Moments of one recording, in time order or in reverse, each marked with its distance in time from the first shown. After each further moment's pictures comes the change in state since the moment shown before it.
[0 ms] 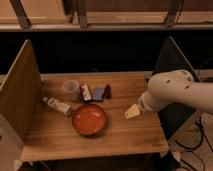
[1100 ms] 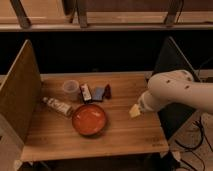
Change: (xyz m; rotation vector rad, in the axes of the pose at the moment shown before) arm 0.000 0.000 0.000 0.000 0.000 -0.001
